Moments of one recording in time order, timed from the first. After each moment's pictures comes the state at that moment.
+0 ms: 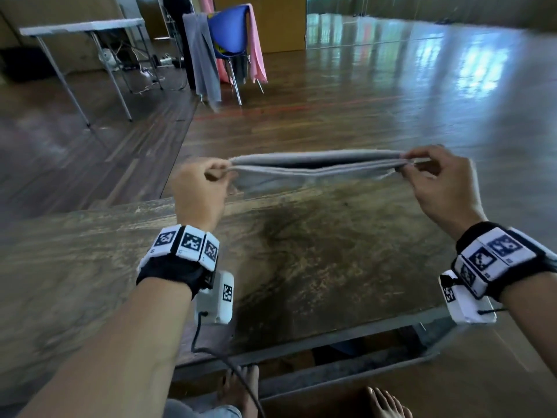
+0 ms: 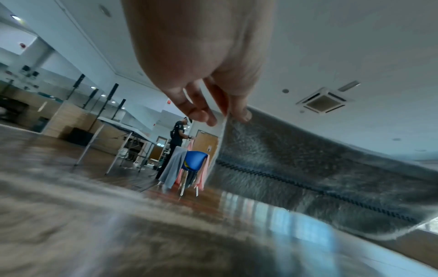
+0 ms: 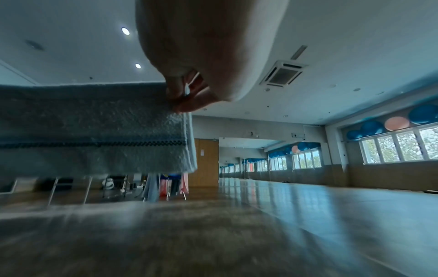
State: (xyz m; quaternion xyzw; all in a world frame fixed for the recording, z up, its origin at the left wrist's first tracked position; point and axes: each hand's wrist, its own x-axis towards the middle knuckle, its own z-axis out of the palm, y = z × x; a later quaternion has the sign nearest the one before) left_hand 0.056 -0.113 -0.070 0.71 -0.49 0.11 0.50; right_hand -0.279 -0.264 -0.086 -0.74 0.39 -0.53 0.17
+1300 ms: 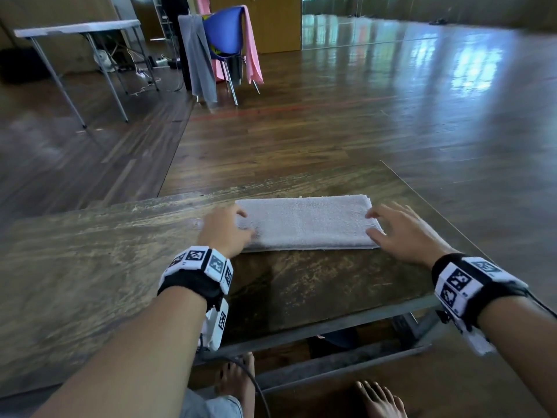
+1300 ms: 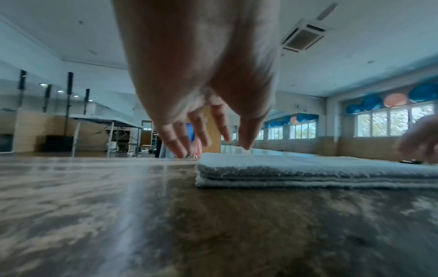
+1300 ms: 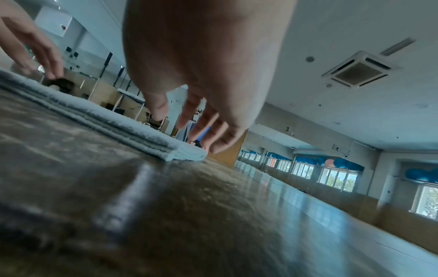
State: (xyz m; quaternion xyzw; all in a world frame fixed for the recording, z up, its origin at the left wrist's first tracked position) left_hand 0.037 -0.108 -0.131 0.82 -0.52 -0.10 0.23; right_hand -0.287 -0.224 -0.138 -0.85 0.49 -0.14 0.15
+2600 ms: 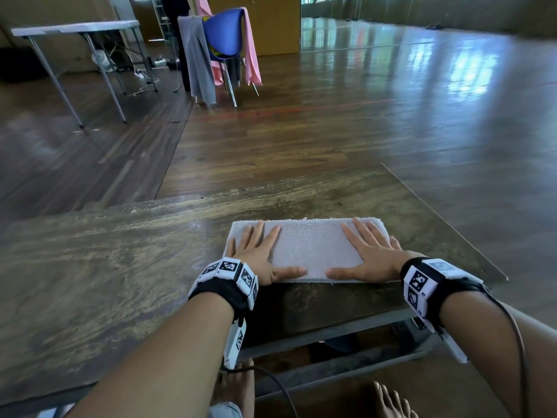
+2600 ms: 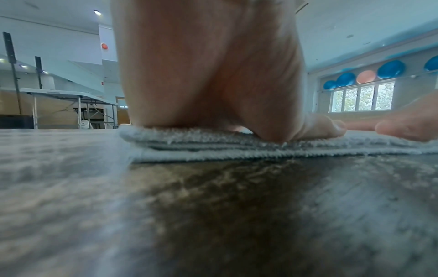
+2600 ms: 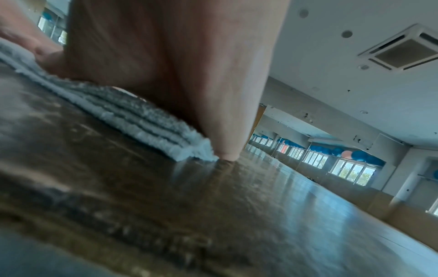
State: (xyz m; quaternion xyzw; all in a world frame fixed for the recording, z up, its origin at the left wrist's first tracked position) left_hand 0.006 -0.112 -0.168 0.77 -0.59 -0.24 -0.02; right_hand -0.247 -0.214 -0.158 -0.84 0.48 0.15 0.22
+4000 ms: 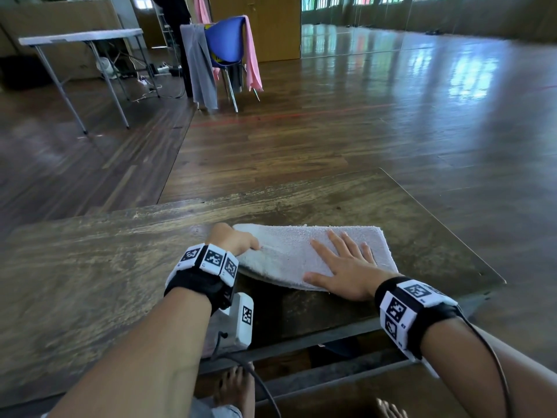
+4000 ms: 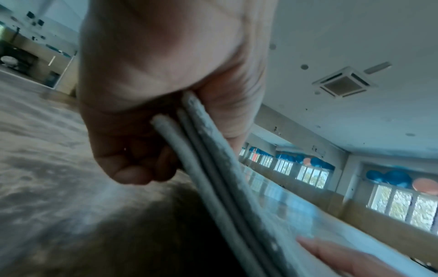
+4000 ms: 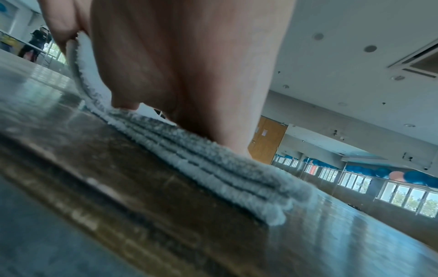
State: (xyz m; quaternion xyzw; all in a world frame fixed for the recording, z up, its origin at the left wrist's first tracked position) left_hand 0.024 -0.114 -0.115 0.87 -0.31 -0.28 0.25; right_hand -0.213 -0.173 -0.157 -0.87 0.43 0.11 0.19
